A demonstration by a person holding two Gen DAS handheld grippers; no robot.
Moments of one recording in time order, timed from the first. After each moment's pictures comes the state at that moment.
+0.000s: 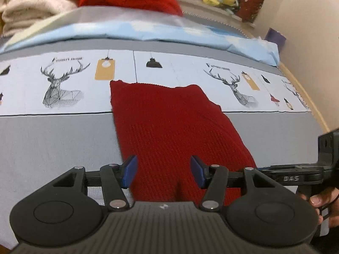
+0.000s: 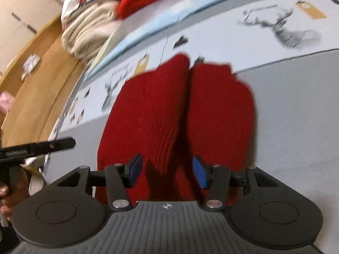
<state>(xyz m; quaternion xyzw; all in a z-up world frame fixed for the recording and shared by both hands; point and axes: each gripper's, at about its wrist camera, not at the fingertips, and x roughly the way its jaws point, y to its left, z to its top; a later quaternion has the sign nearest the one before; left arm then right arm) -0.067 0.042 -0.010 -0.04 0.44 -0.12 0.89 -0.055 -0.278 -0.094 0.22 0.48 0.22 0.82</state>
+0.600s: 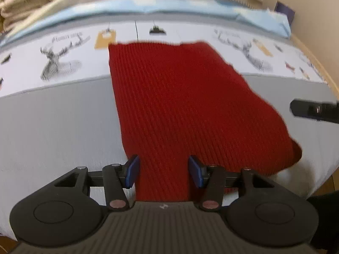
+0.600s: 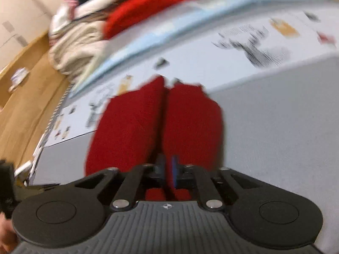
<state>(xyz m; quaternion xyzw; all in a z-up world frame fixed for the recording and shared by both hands) -0.084 0.018 -0.071 0.01 0.48 -0.10 0.87 -0.089 -0.295 -0.054 0.19 0.40 0.18 0.88</state>
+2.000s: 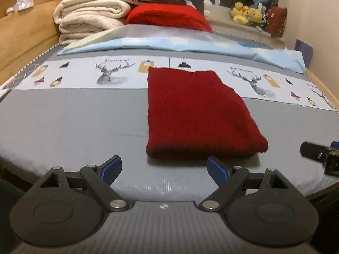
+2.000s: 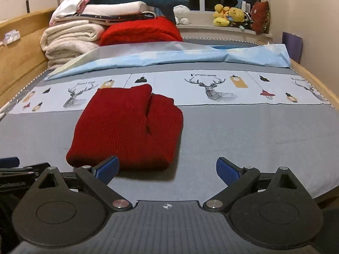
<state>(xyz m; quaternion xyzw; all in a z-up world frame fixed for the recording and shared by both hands) -0.265 -0.008 -0.017 -0.01 0.37 0.02 0.93 -0.261 -0.257 -0.006 0.02 0.34 0.03 0.94</state>
